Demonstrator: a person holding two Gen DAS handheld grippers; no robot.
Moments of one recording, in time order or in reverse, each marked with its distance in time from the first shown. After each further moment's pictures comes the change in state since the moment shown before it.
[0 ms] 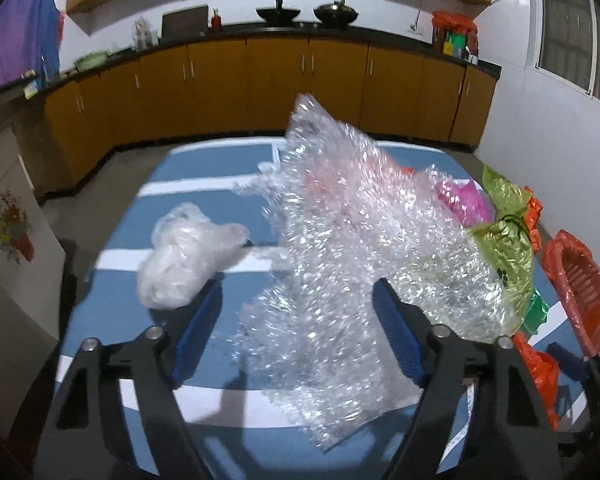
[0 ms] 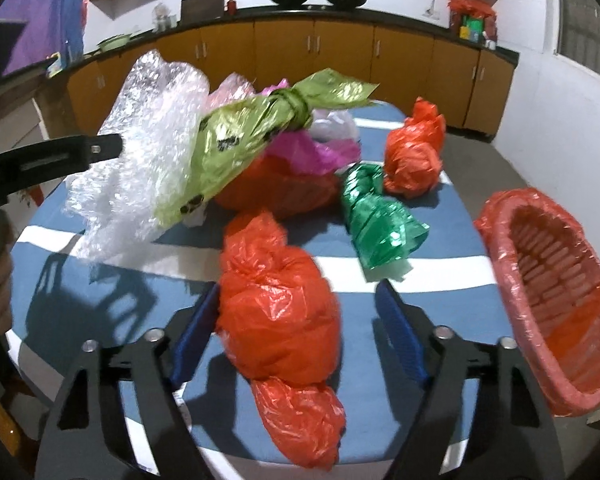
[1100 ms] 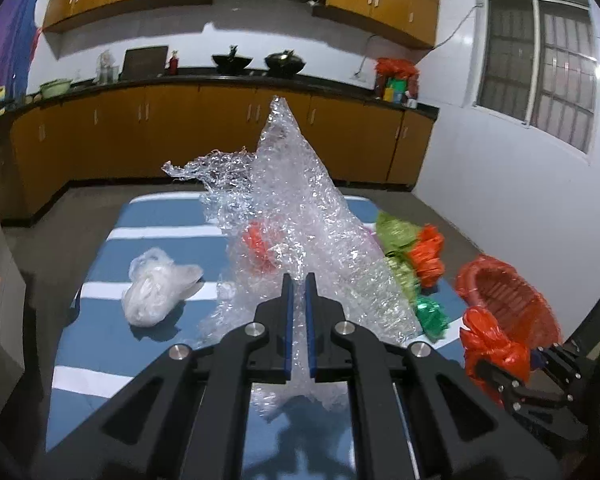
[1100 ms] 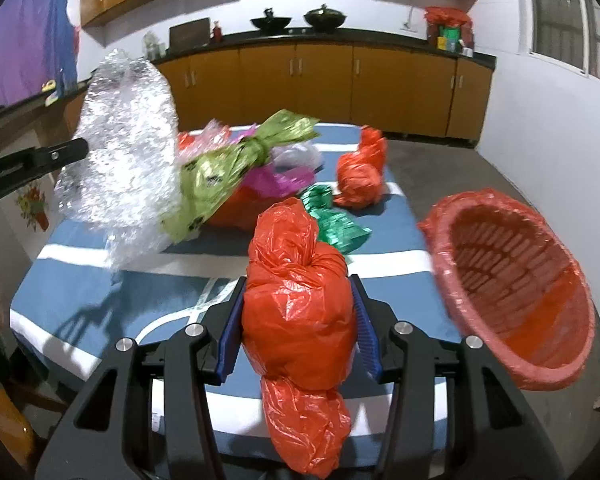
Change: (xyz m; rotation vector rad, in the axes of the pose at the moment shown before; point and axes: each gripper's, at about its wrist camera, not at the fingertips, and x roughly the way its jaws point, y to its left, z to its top) left arm -0.098 -0.015 0.002 0.041 -0.197 -0.218; right arm -0.067 -0.039 -0.007 0.073 -0.108 -0.049
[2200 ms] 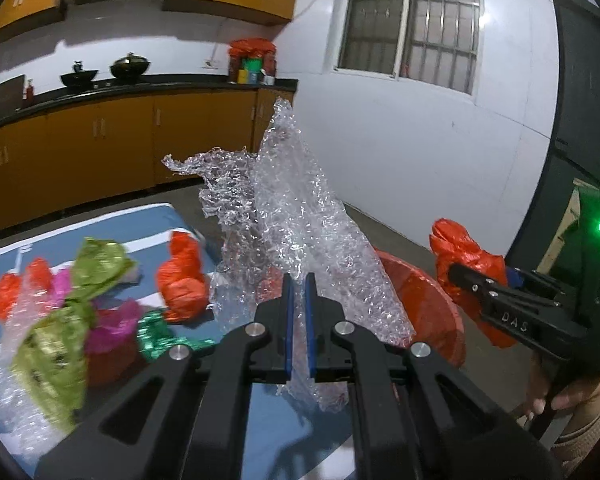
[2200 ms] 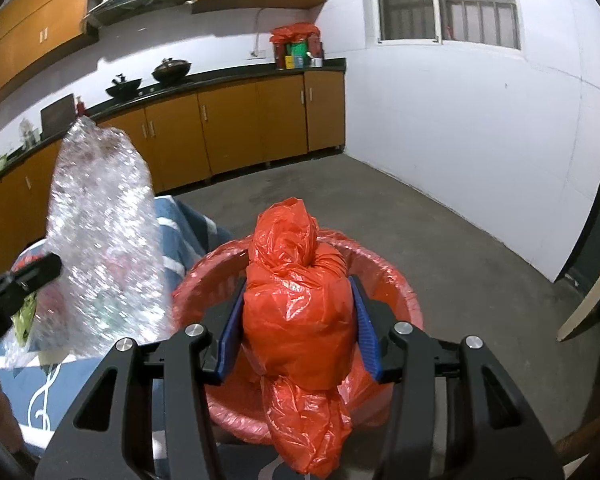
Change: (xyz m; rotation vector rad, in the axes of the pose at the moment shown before) left arm 0.086 -0.238 0.001 0.240 0.068 -0.414; right arm -0.057 -0.199 0.004 0.306 -0.120 -0.354
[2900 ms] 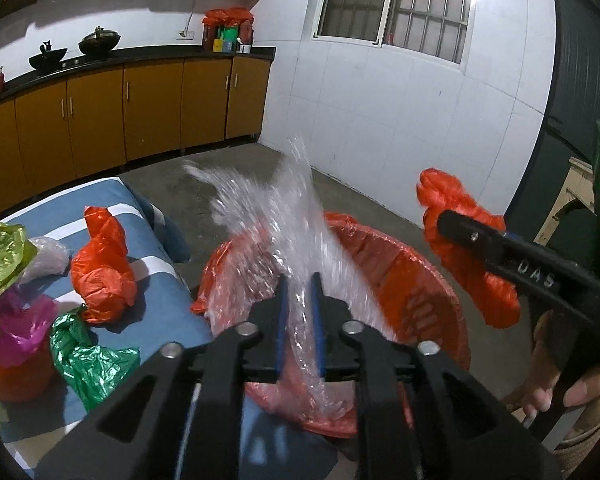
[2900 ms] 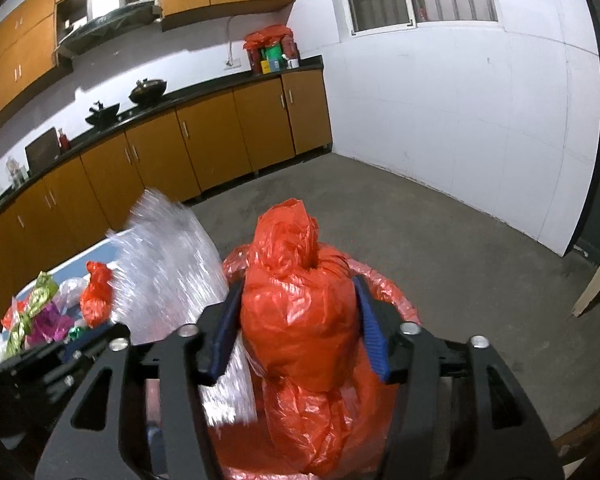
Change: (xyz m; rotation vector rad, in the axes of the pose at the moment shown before) left arm 0.080 -0.017 -0.012 0.012 0.103 -0.066; right arm 0.019 -0.021 0.006 0.126 -0.023 0.009
